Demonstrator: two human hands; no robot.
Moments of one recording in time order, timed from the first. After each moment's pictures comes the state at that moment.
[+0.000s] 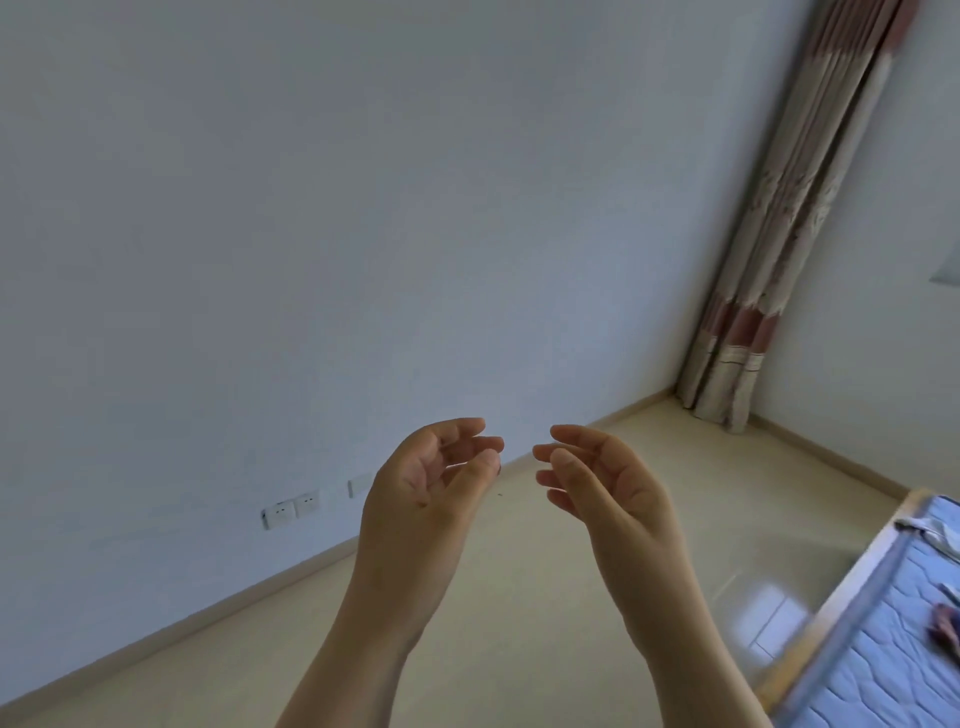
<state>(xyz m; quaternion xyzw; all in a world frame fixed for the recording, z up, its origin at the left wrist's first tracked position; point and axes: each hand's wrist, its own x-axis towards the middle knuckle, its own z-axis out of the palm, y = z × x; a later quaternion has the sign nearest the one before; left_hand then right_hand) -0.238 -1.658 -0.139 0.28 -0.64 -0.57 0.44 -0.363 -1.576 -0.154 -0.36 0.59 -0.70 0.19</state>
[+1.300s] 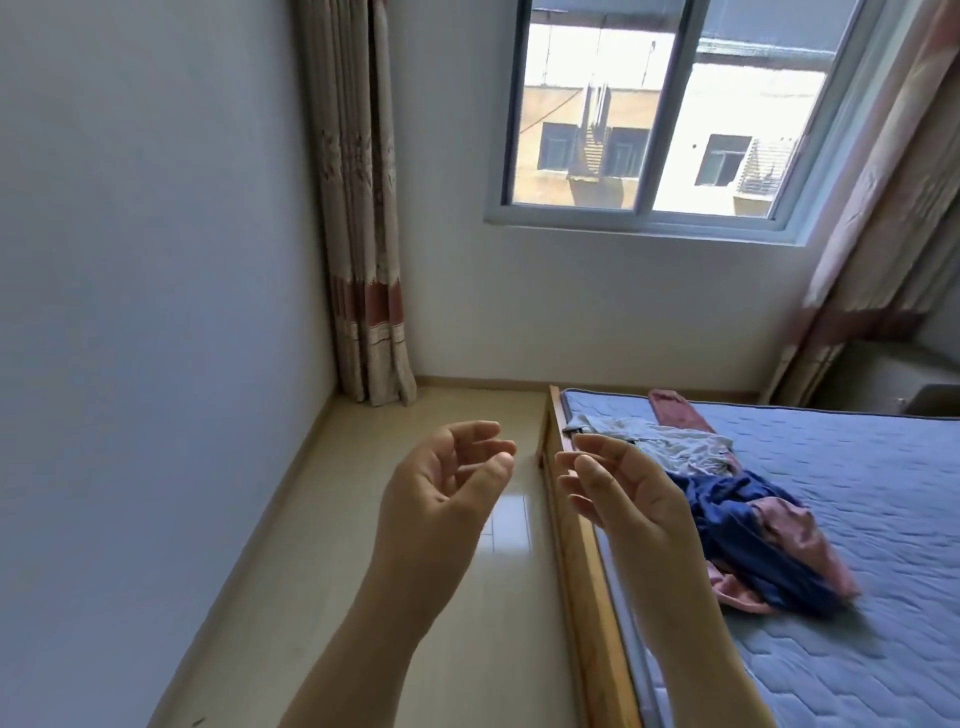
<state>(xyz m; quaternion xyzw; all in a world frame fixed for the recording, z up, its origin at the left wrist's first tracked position) -0.780 -1.860 -0.151 -0.06 -0.70 -0.70 0.10 -0.781 -1.699 -0.173 -0.04 0.71 -0.69 -0.17</state>
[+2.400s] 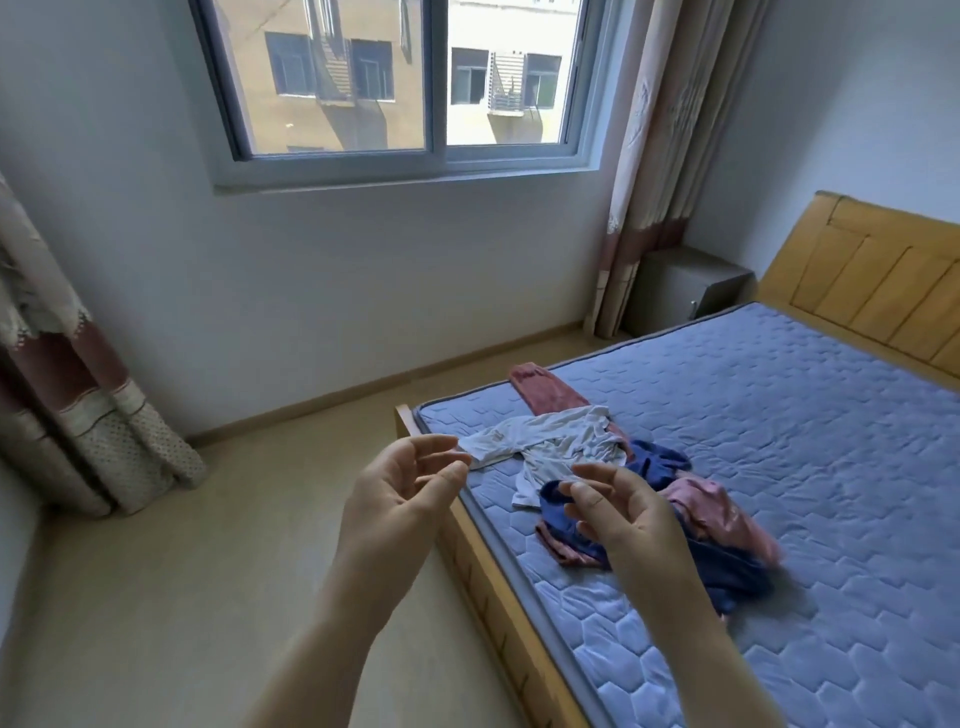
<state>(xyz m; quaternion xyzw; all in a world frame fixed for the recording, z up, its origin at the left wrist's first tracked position) -1.315 -1.719 -0.215 -0.18 -0.67 -0.70 -0.14 -1.204 -1.546 -0.242 0.25 0.70 -0.63 -0.24</state>
